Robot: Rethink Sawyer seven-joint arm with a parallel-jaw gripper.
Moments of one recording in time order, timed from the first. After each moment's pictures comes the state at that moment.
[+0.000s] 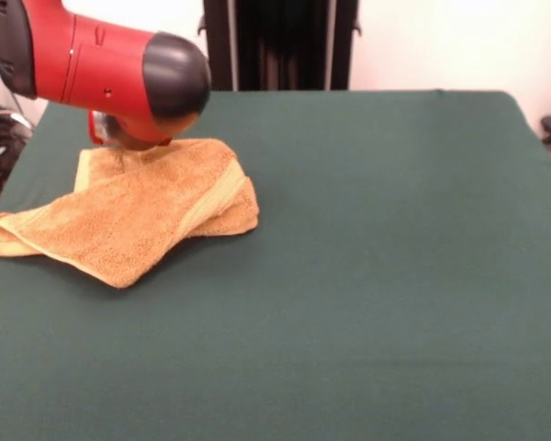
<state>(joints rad) -0.36 -0.20 -0.07 1.23 -0.71 1.18 1.57</state>
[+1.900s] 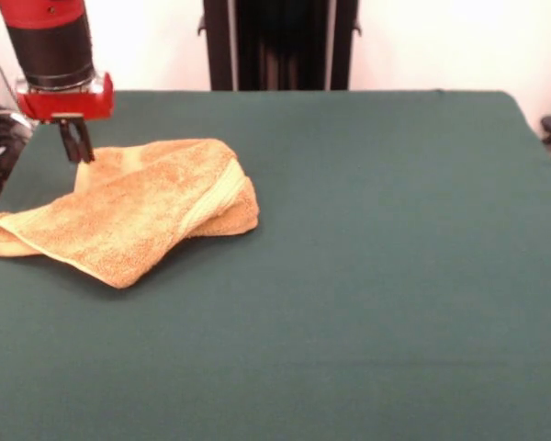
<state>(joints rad) -0.98 -0.55 0.45 1.69 -0.70 0.60 1.57</state>
